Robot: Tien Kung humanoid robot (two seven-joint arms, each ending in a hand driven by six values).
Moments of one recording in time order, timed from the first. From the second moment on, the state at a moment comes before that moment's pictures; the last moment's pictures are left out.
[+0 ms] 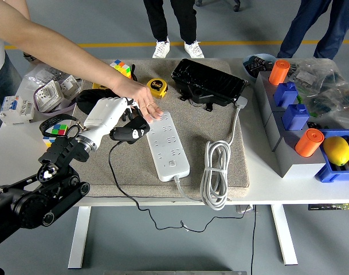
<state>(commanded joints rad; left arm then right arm) -0.53 0.24 -0.75 -1.01 1.95 0.43 0.03 -0.08 -0.31 0.94 0.44 -0.52 -0.13 0.19</state>
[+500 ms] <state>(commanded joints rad) -0.51 0.26 -0.78 -0.92 1.97 0.45 0.01 -0.08 -0.31 0.94 0.44 -0.52 -0.13 0.19</state>
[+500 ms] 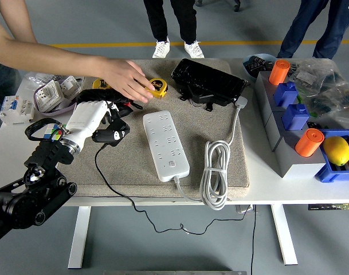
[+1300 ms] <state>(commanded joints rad) -0.50 0.26 -0.80 -0.92 1.96 0.40 0.04 -0.09 -0.31 0.94 0.44 -0.52 -0.13 0.19</state>
